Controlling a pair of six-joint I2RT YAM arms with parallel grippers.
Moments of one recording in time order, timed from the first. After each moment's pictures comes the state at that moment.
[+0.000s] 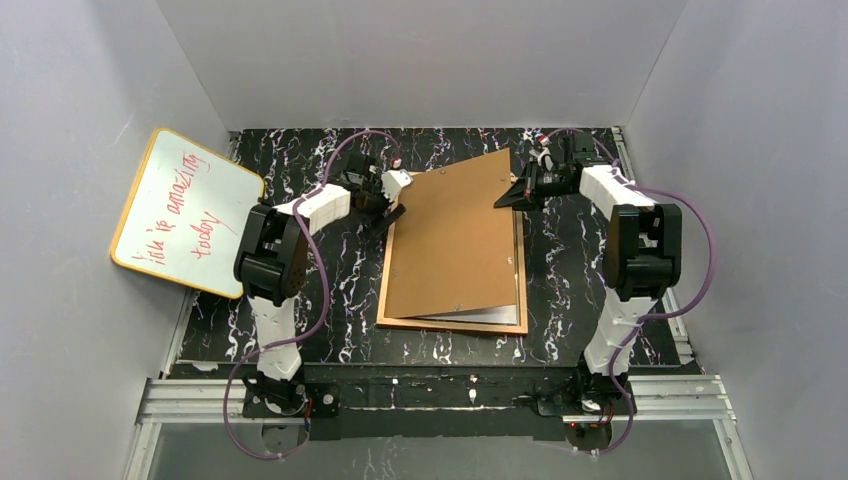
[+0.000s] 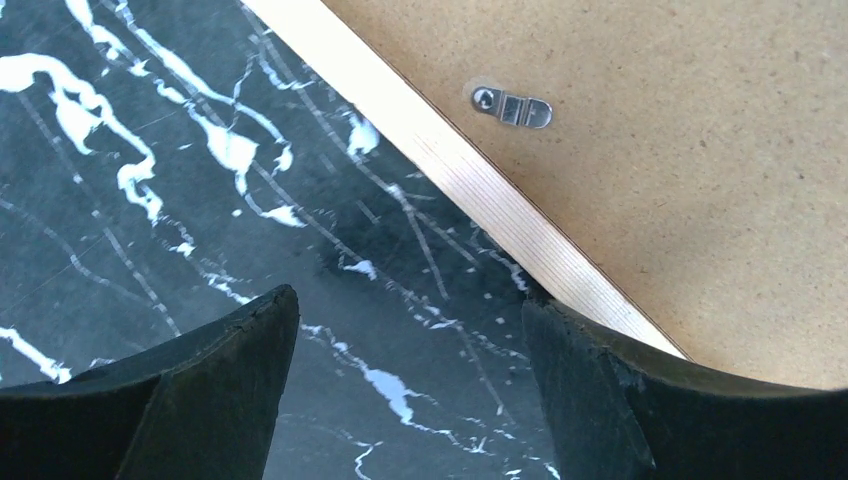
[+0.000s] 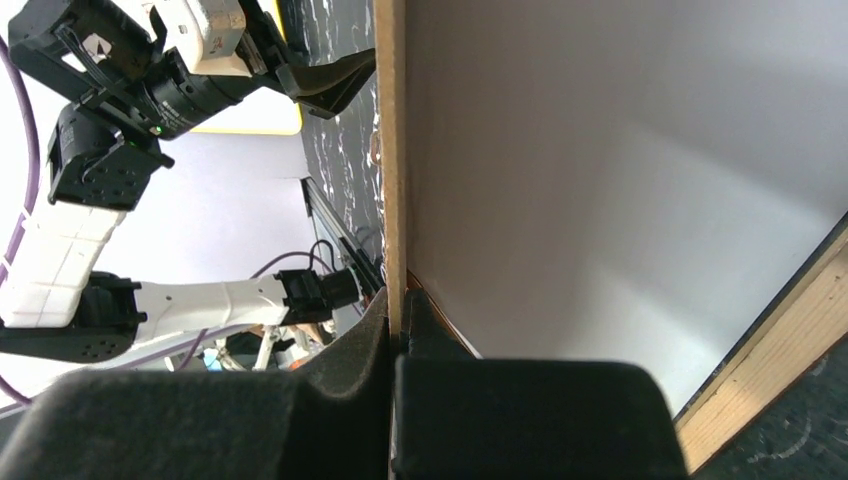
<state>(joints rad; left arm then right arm) -0.35 2.02 1.39 -0.38 0.19 0.58 0.05 1.94 1.45 -0.60 -1.03 0.42</state>
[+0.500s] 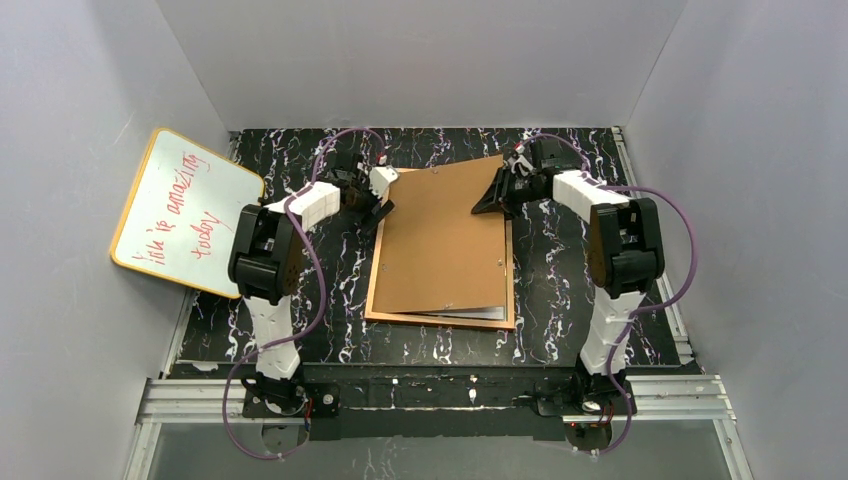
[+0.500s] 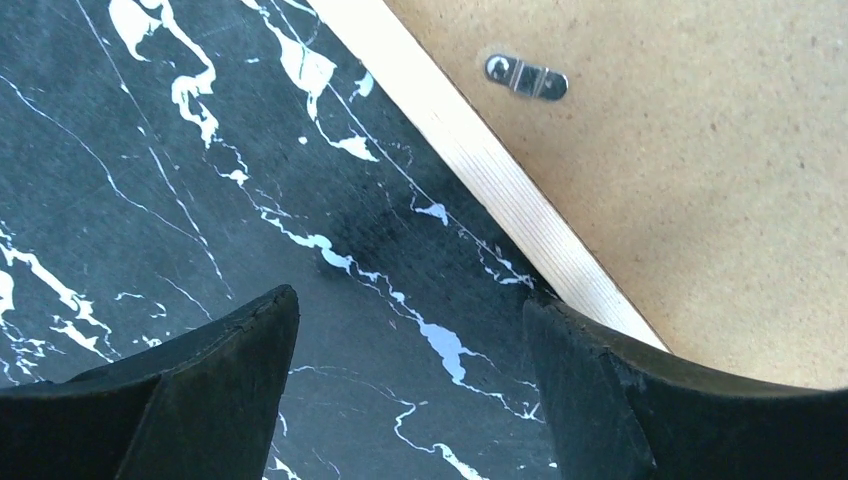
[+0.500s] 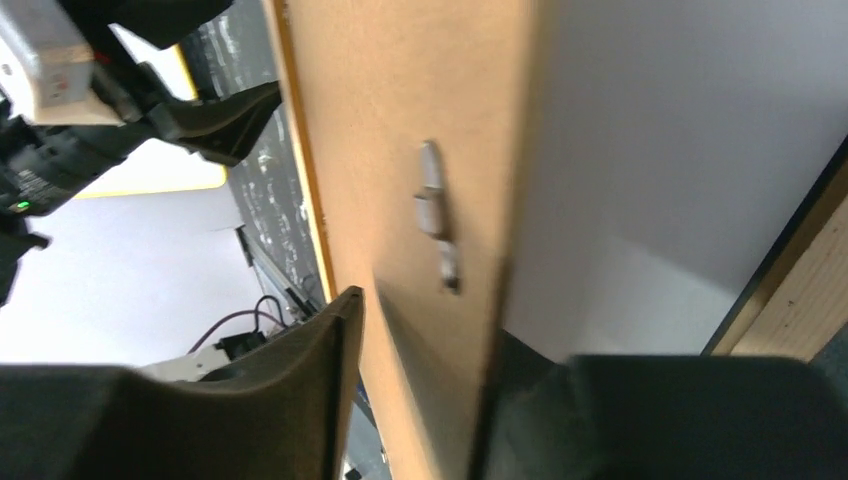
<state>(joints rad) -0.28 2.00 1.39 -0.39 0.14 0.56 0.19 1.98 1.42 -0.43 -0.81 0.57</state>
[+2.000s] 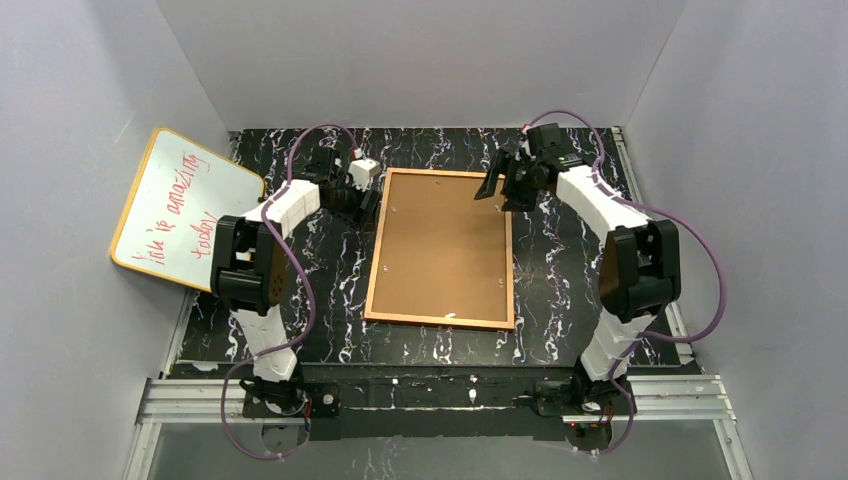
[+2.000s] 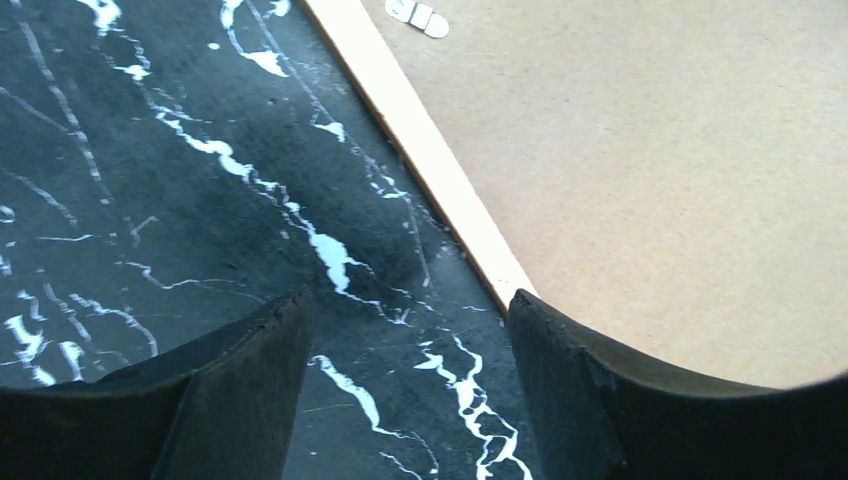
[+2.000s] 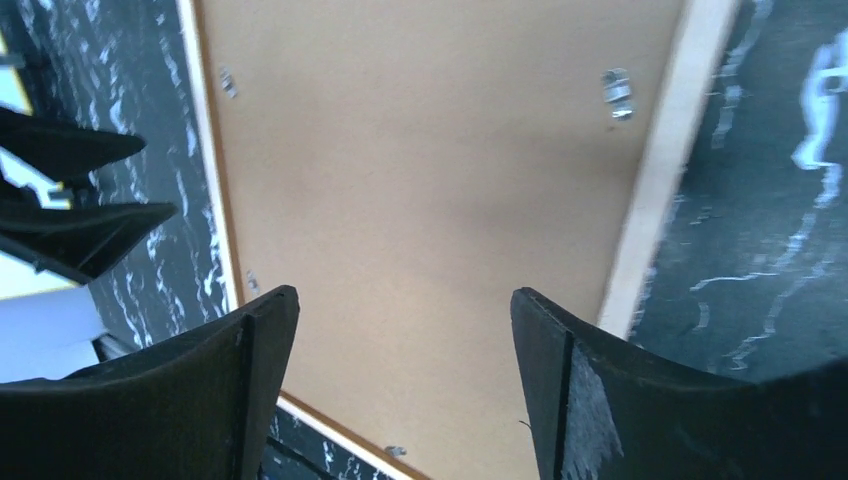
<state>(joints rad) -0.19 1.89 1.36 -0.54 0.40 0.33 0.26 1.80 1.46 -0.58 -0.37 0.50</state>
